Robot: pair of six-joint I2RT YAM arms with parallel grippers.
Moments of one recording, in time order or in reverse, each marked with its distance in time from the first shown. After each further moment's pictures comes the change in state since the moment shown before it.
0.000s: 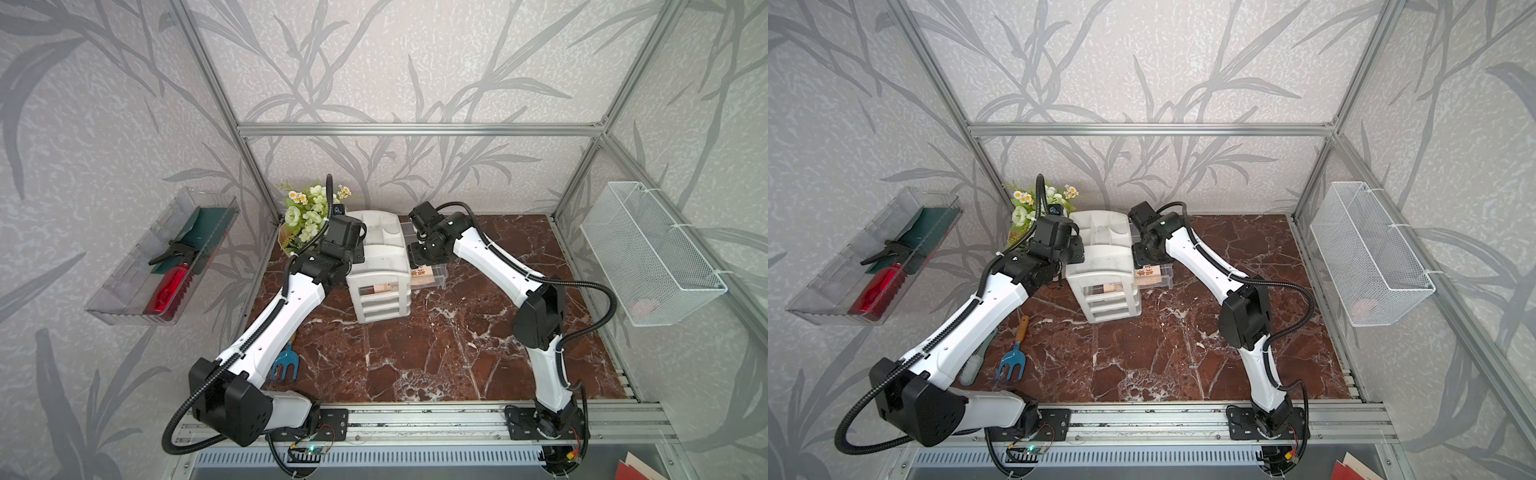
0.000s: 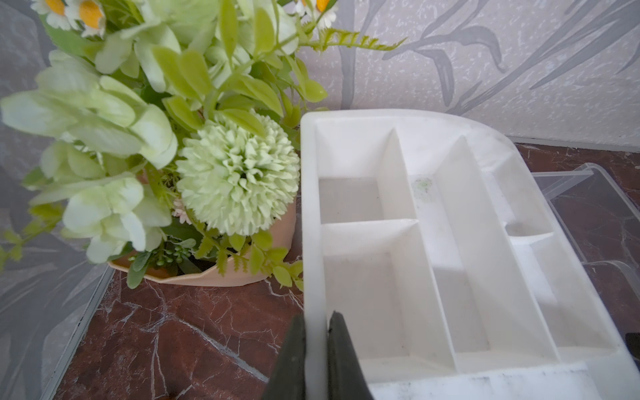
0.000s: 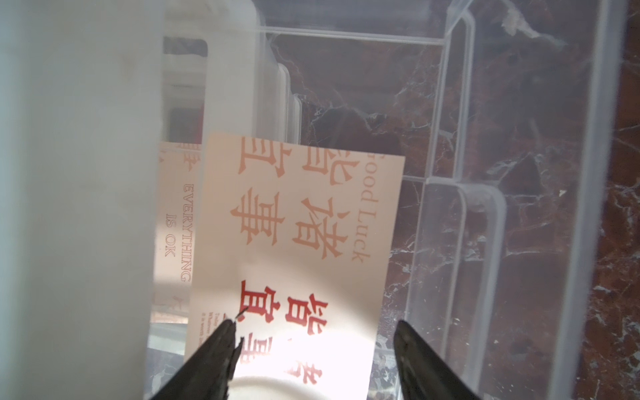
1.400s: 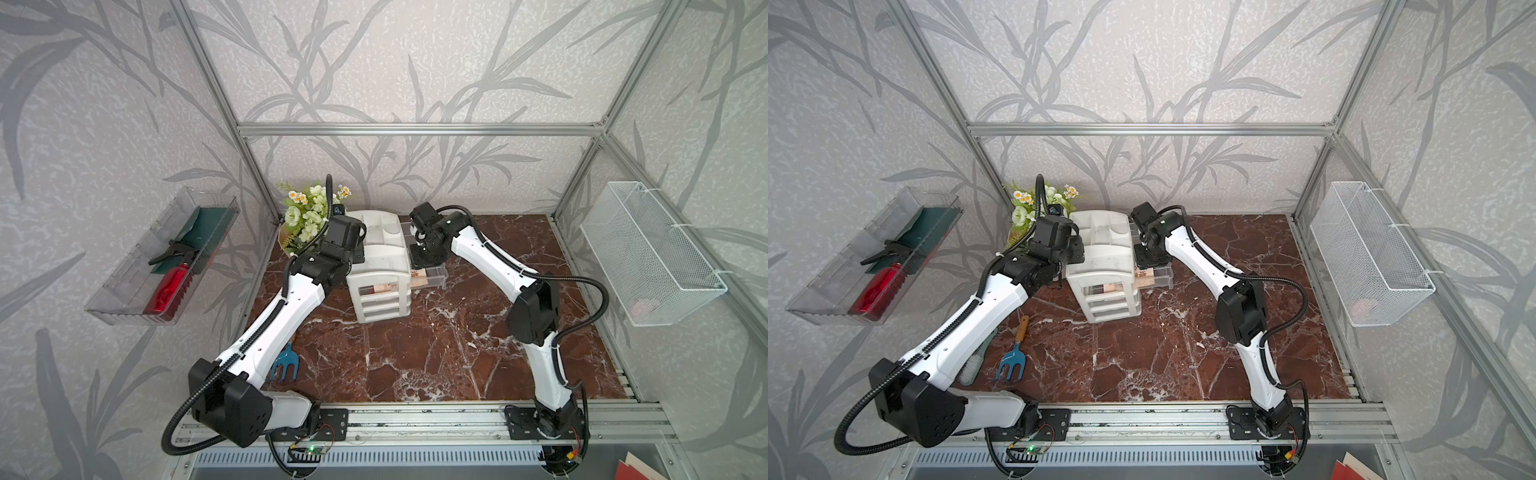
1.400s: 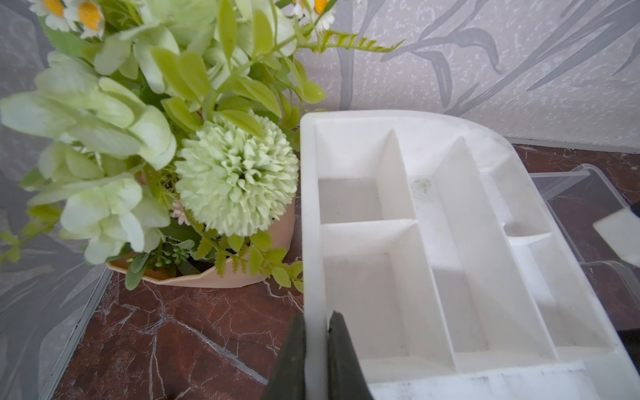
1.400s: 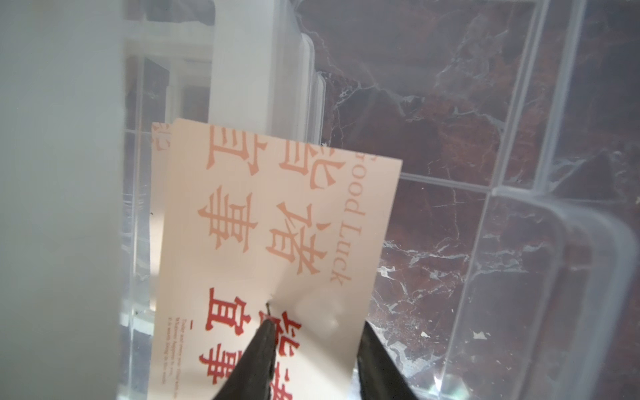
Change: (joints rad) left arm 0.000 -0.004 -0.008 0.010 0.003 0.002; right arm -0.026 0.029 -0.016 0.023 -0.127 -0.028
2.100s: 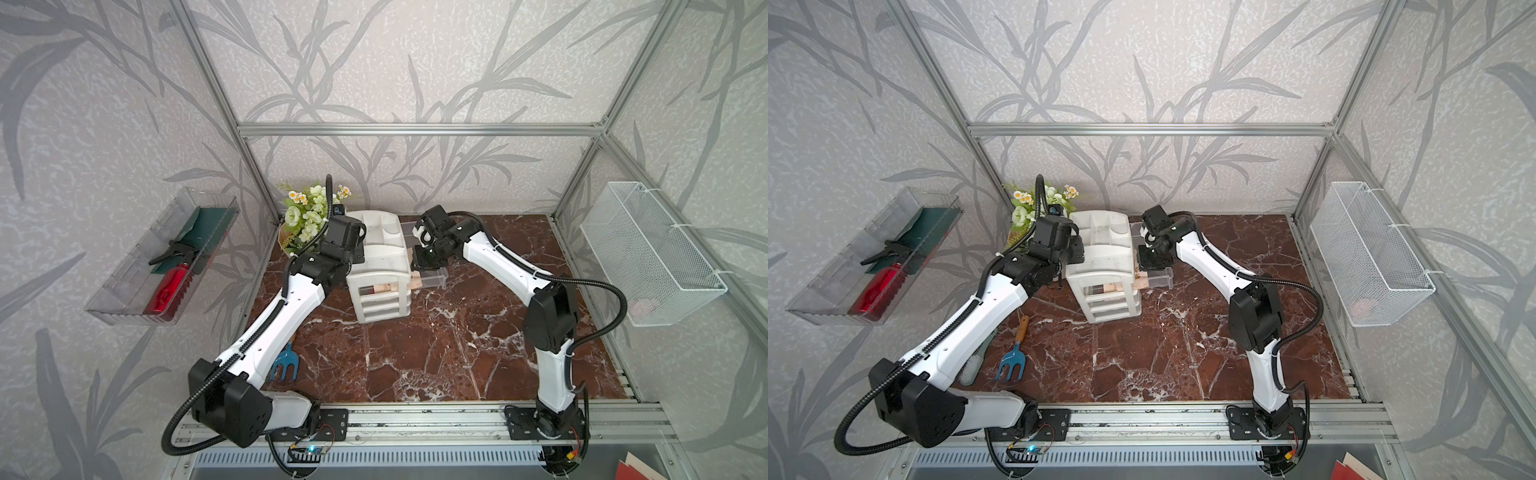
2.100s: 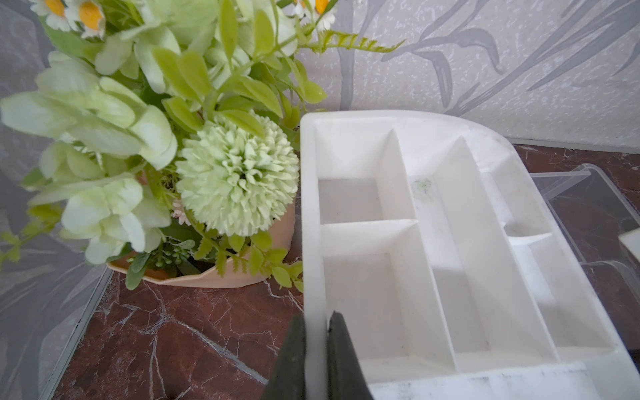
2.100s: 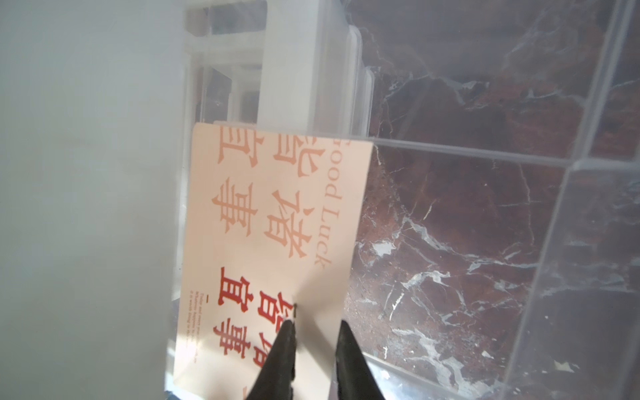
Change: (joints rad) left arm 0.000 0.000 0.000 0.000 0.000 0.000; right arm -0.032 -0.124 -0.230 0.207 -0.186 0.049
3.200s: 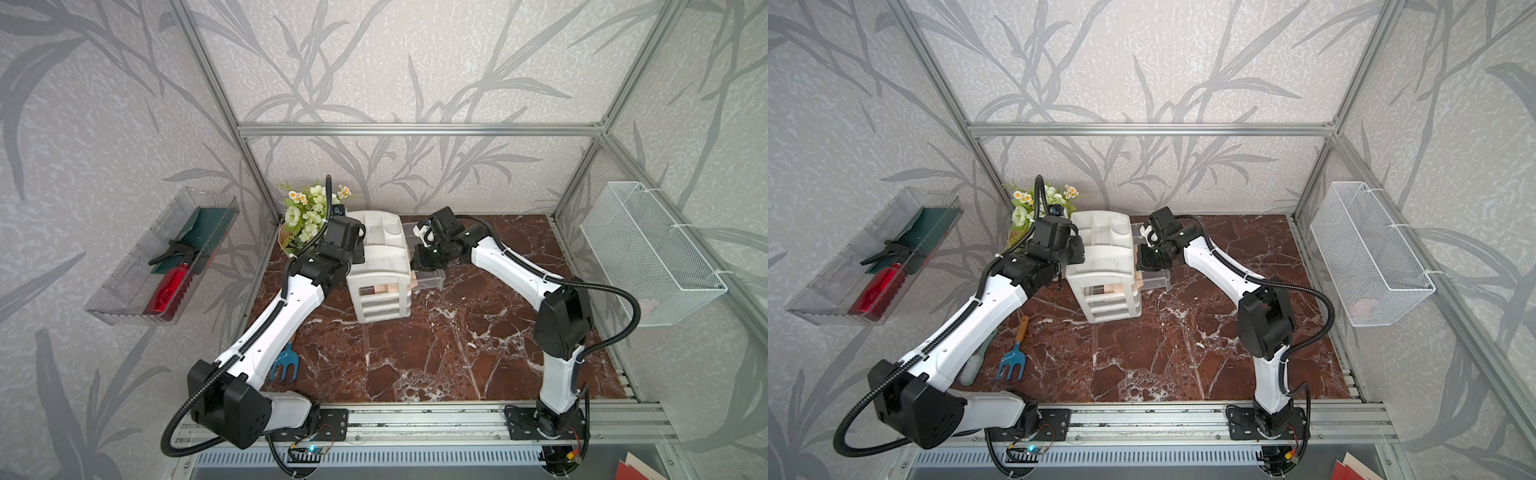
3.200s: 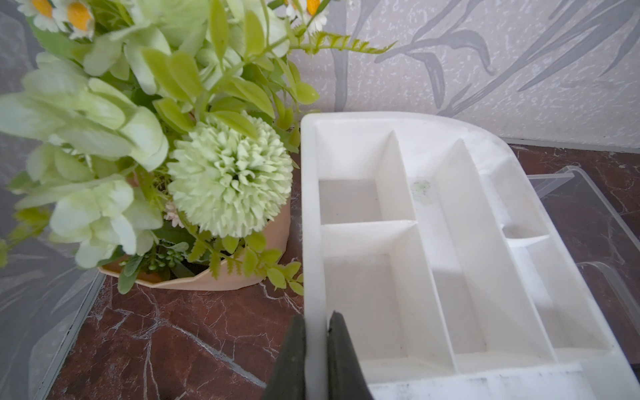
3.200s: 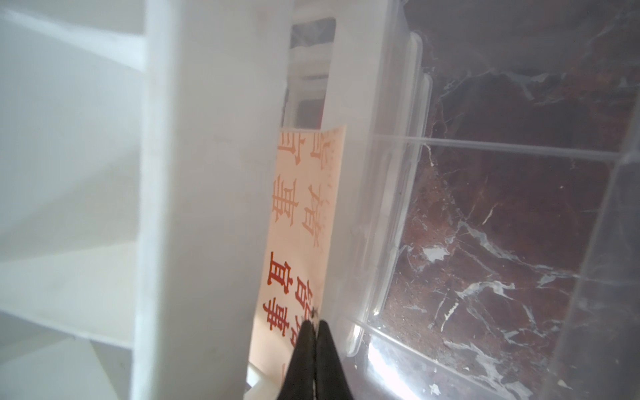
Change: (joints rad) left arm 0.002 -0.009 -0.012 0.016 0.019 0.008; right arm -0.015 -0.086 -0.141 0.166 -0.146 0.071
